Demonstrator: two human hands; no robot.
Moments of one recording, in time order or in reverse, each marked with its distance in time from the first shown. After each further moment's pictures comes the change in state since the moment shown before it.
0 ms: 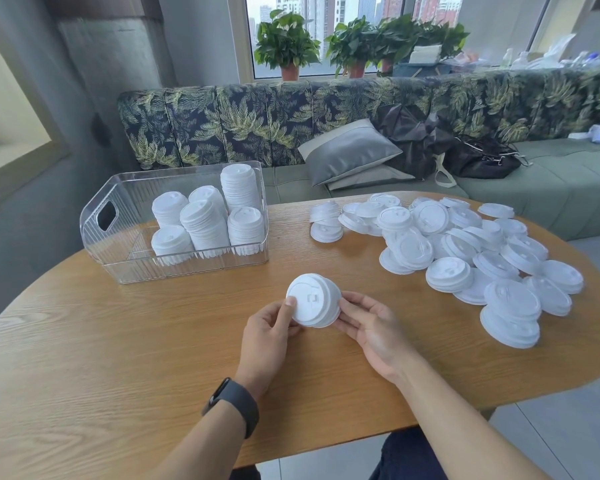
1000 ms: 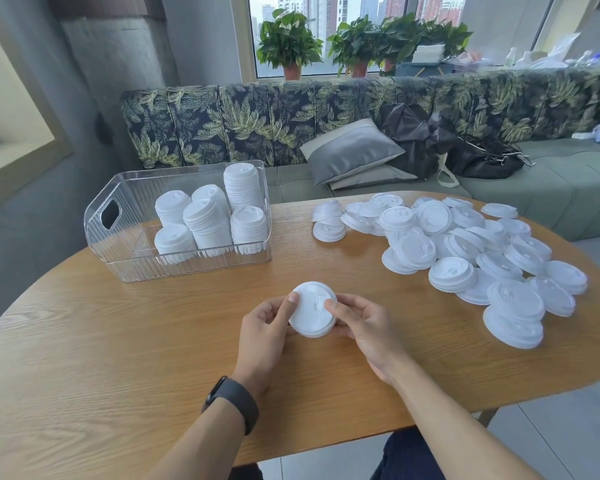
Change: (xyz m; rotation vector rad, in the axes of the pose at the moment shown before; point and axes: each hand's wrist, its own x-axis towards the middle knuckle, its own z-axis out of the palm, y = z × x) left_hand -0.002 0.008 -0.005 -0.073 0.037 -0.021; right_hand -0.012 0.003 0.015 -0.321 -0.032 -0.136
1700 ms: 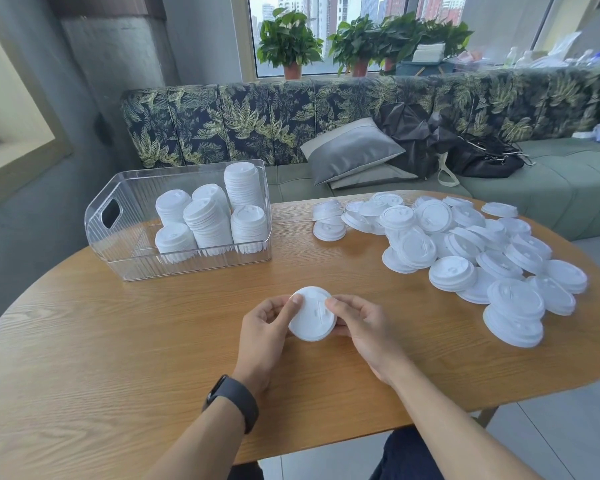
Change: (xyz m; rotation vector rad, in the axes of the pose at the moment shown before) left_hand -0.001 0.000 -0.001 -0.017 -0.018 -0.017; right_hand 0.004 0.008 0.000 -0.061 -0.008 -0.021
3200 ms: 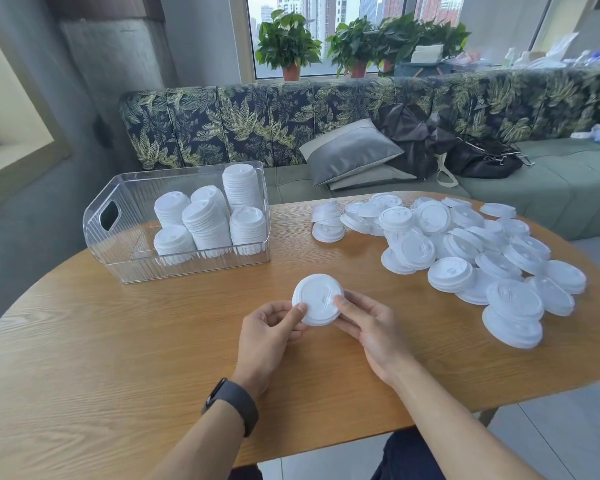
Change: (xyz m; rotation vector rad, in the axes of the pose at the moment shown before) left_hand -0.001 0.000 0.002 0.011 0.002 -0.017; right_hand 0.001 -0.004 -0.007 0.230 0.050 0.036
